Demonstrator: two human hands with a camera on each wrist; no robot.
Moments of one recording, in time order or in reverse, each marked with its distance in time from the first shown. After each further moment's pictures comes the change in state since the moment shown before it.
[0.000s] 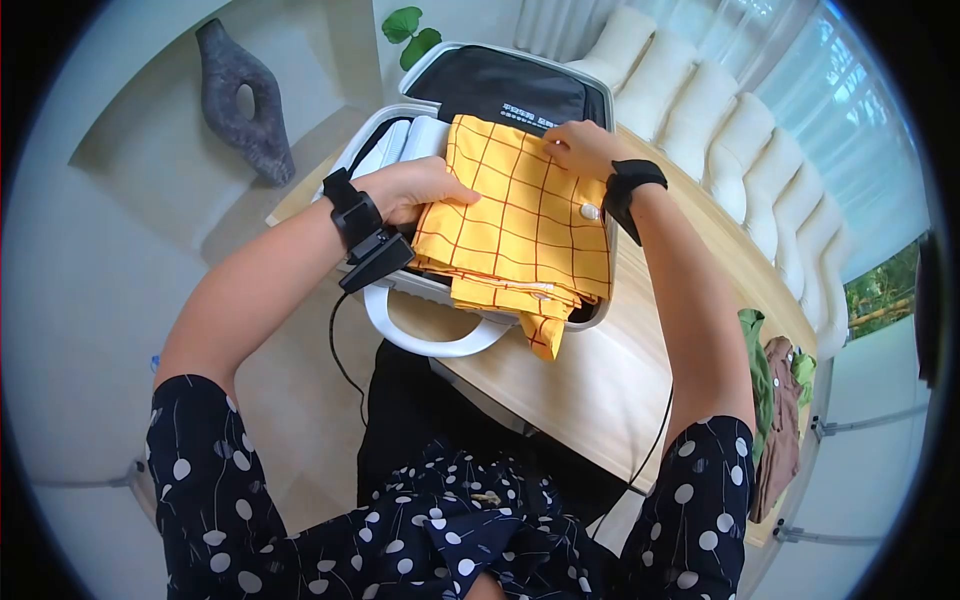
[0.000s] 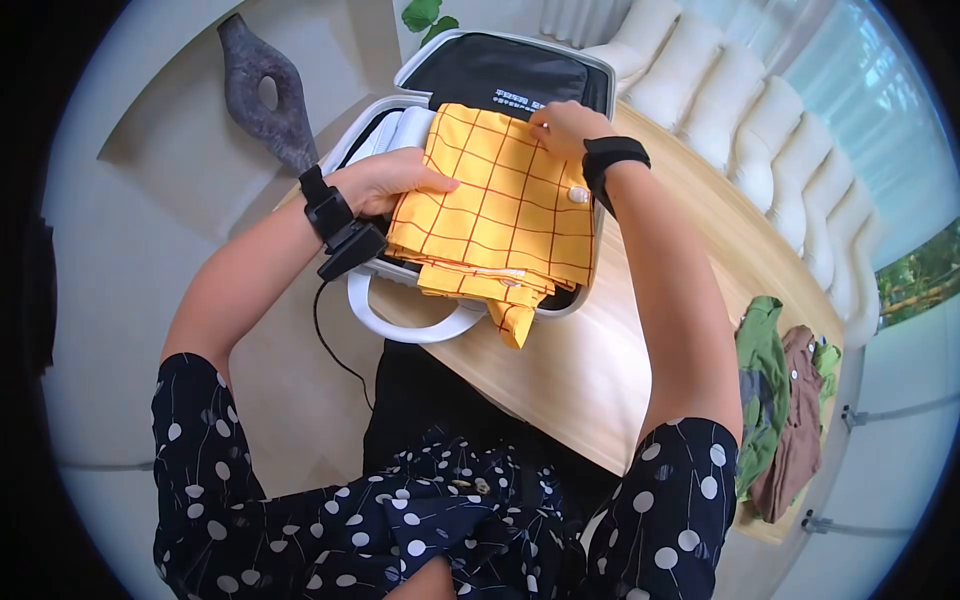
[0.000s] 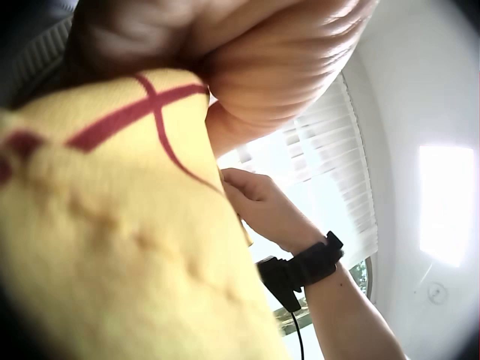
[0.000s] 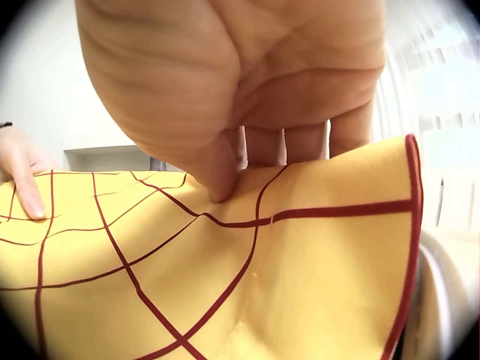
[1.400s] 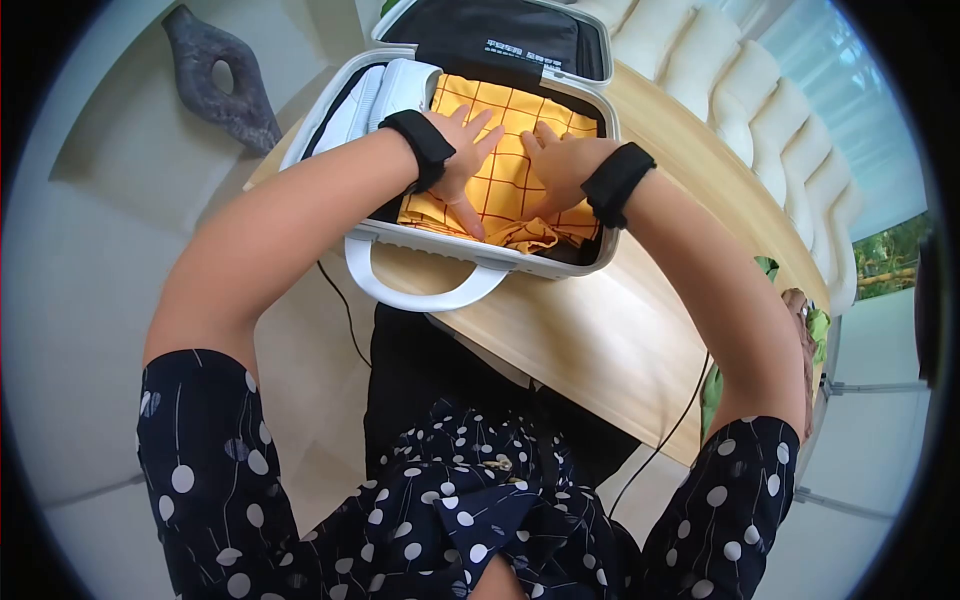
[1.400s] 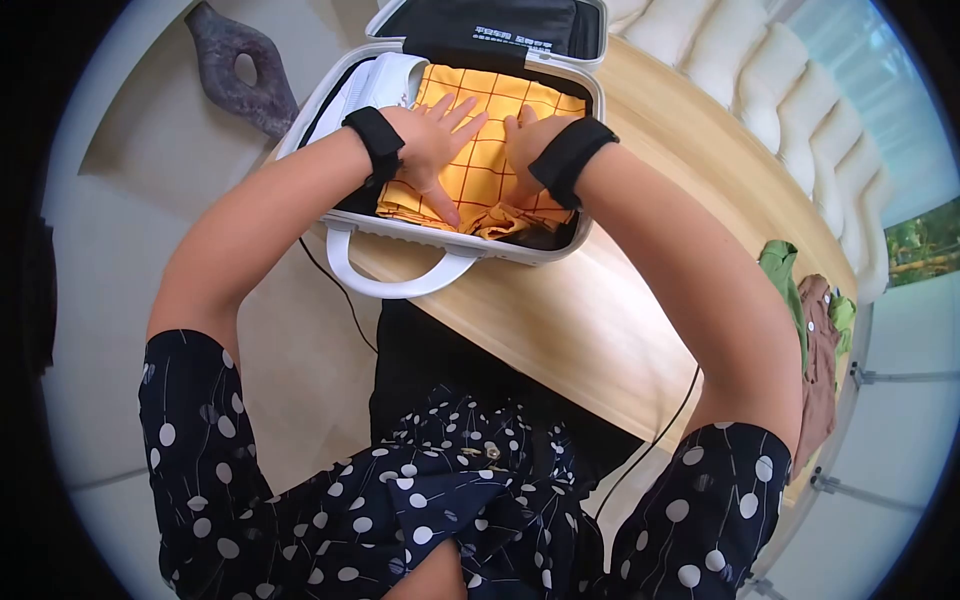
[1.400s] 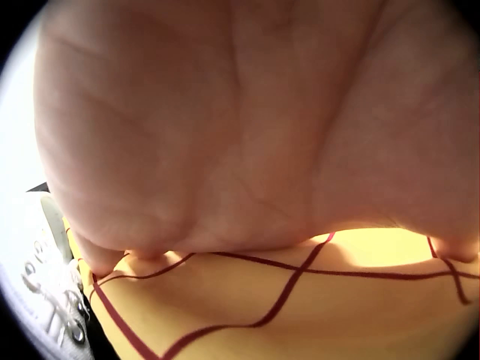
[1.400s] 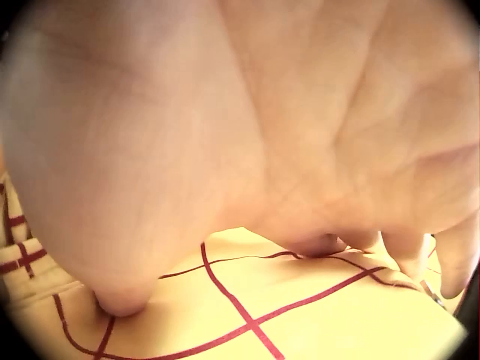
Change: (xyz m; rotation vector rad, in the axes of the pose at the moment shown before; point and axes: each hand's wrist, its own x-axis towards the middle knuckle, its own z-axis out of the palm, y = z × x) left_hand 0.019 -0.015 0.030 2.057 -0.170 0.080; right_hand -0.051 -0.080 0.028 -0.358 -0.643 0.075
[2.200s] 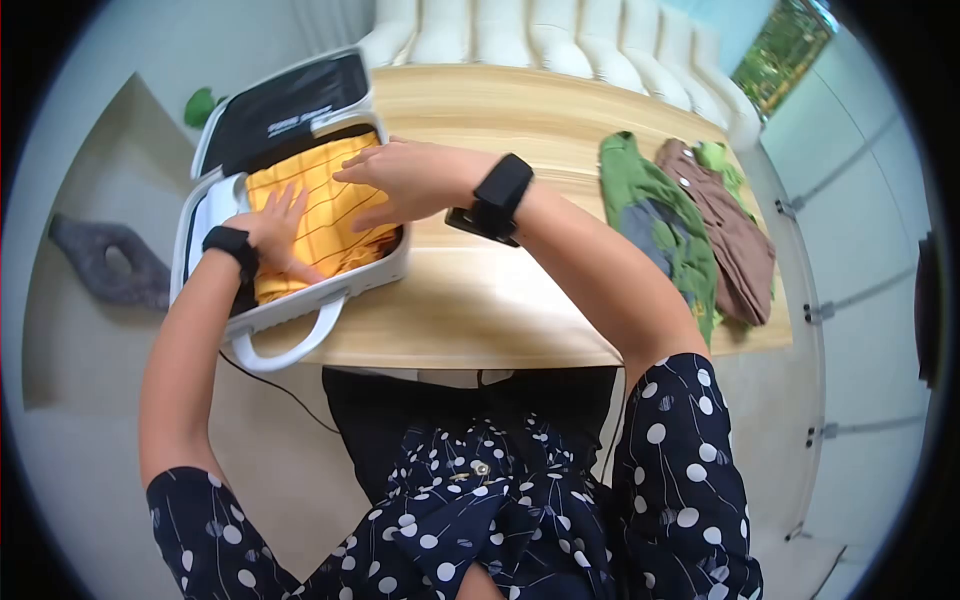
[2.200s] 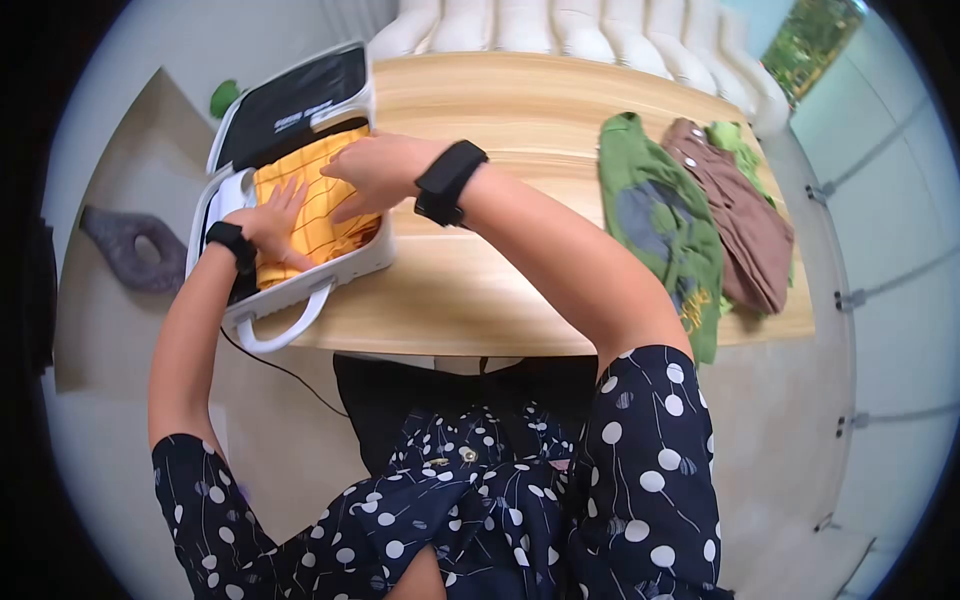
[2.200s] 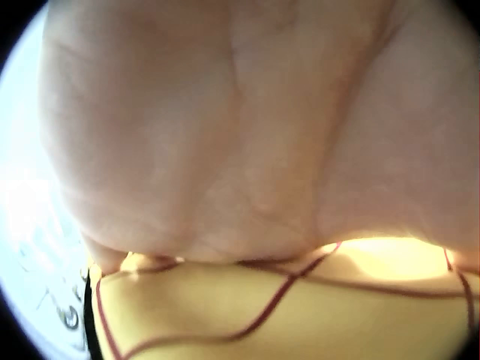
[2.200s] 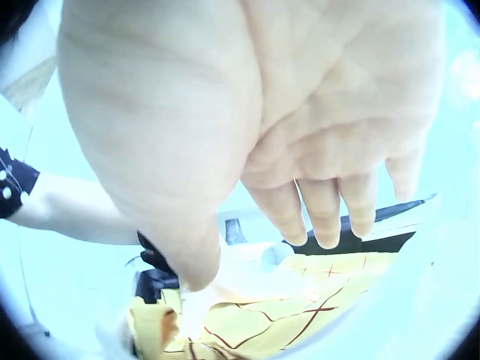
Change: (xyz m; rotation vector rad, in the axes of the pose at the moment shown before) left_hand 0.010 -0.003 0.003 0.037 -0.005 -0.021; right_hand -0.093 0.017 0.021 0.430 0.507 -0.145
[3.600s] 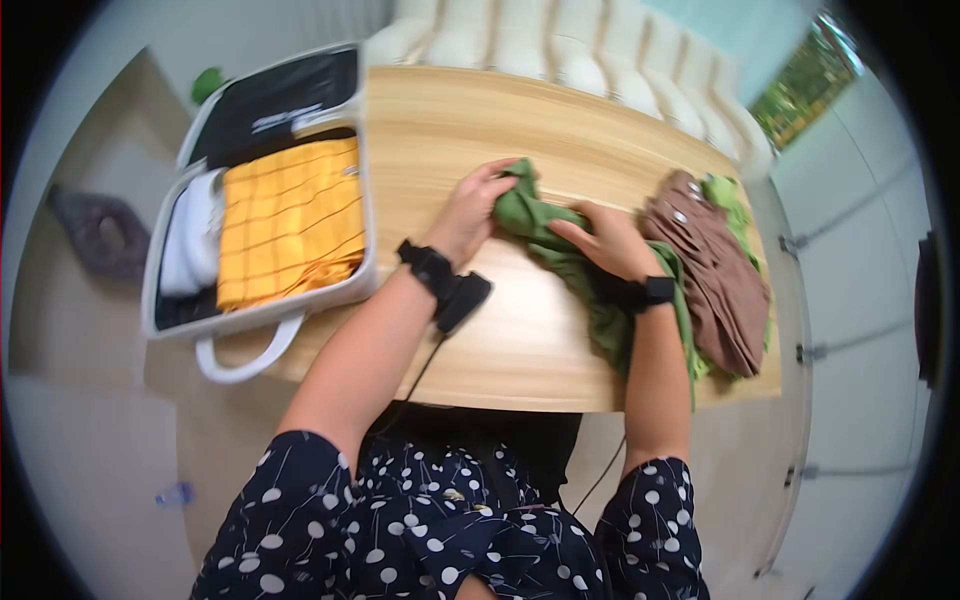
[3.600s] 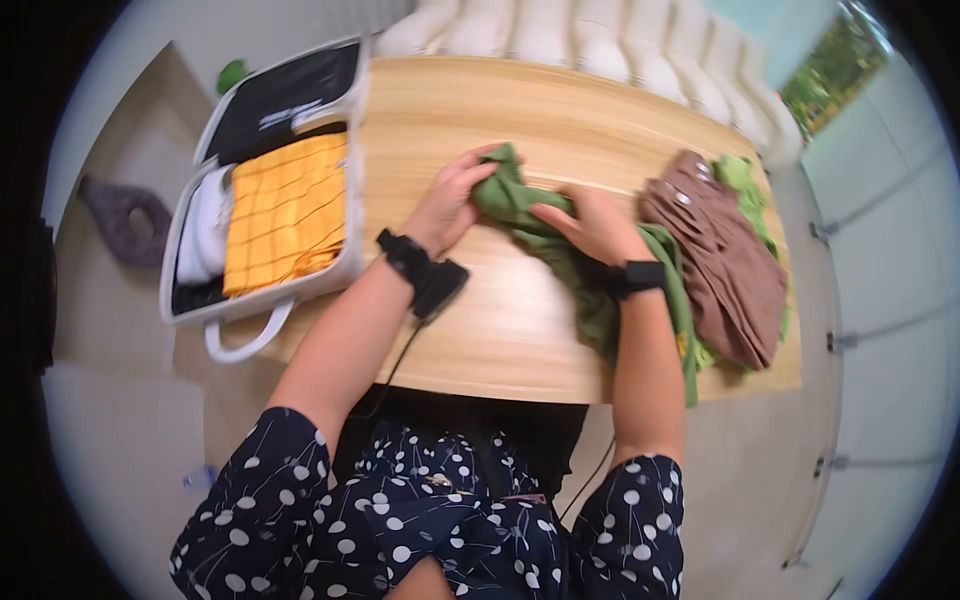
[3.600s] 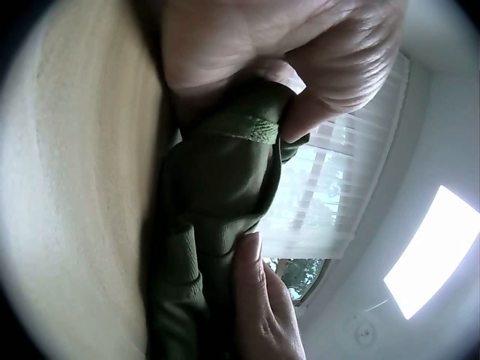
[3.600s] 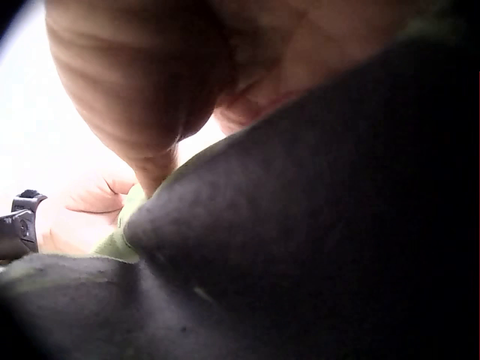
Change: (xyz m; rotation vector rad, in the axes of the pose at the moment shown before) left_hand 0.129 0.235 -0.044 -2.421 0.211 0.744; right_hand -0.189 0.118 0.049 0.178 0.395 0.597
